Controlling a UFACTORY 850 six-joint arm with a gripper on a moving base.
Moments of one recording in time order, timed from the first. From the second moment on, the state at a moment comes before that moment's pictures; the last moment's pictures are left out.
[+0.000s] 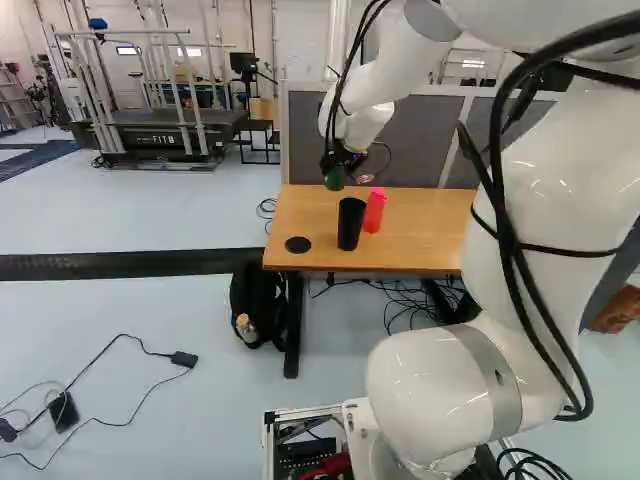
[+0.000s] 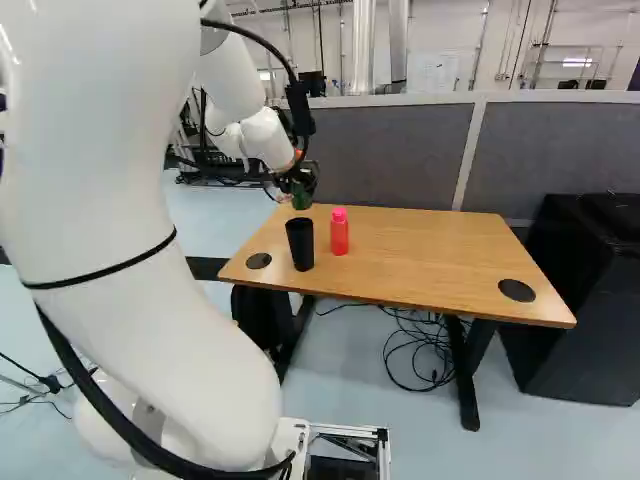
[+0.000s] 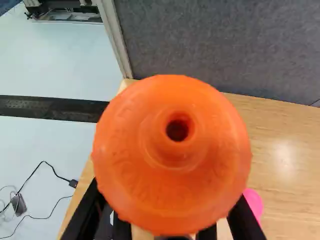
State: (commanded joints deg) arm 1.7 -4.0 -52.8 0.0 -1.1 0.0
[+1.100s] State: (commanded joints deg) arm 5.0 19.7 -37.8 0.0 -1.1 0.0
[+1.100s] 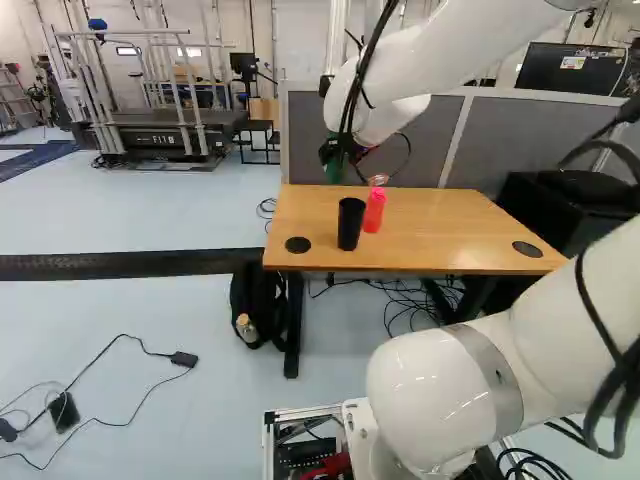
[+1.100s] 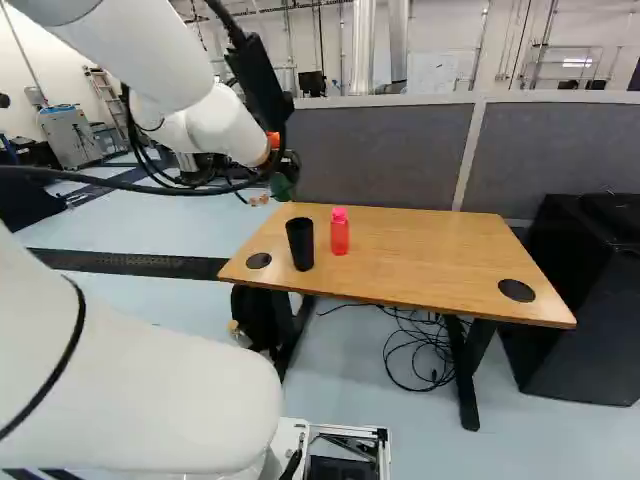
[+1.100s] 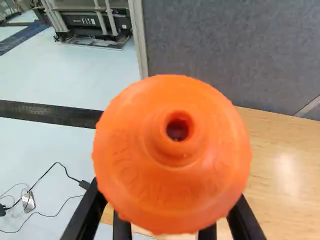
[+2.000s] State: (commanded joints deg) arm 5.0 19.7 -37.8 0.0 -1.1 0.0
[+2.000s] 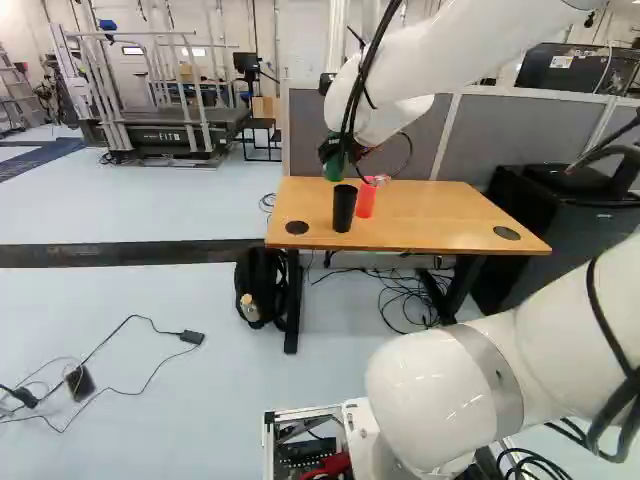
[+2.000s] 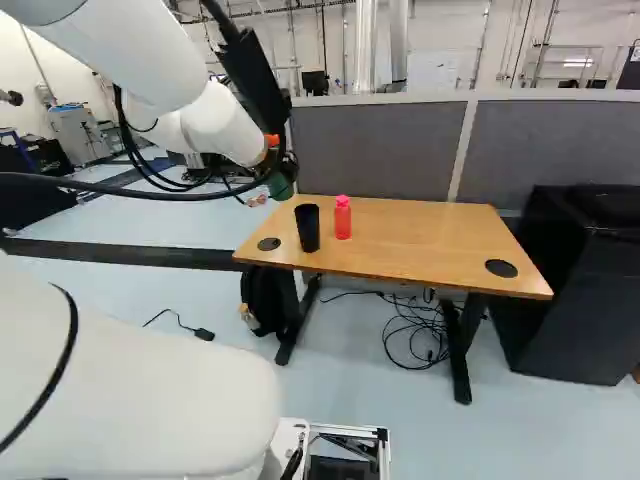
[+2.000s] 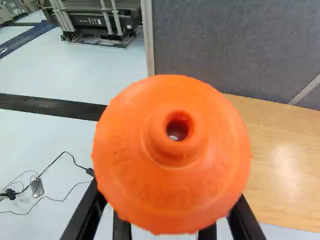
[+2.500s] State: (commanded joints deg) arm 5.0 19.7 -37.8 0.0 -1.1 0.0
